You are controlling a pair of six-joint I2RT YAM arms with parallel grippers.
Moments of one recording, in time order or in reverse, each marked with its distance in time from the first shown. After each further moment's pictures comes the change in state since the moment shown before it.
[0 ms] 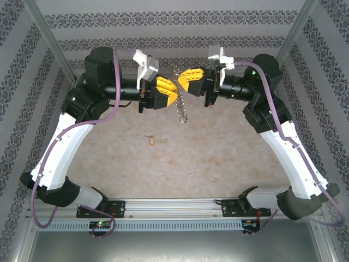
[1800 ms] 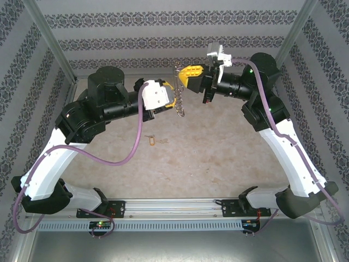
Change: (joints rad) left arm -0.260 -0.086 -0.013 -0.139 -0.767 0.628; right arm -0.019 0.019 0.006 -0.013 0.063 -0.005
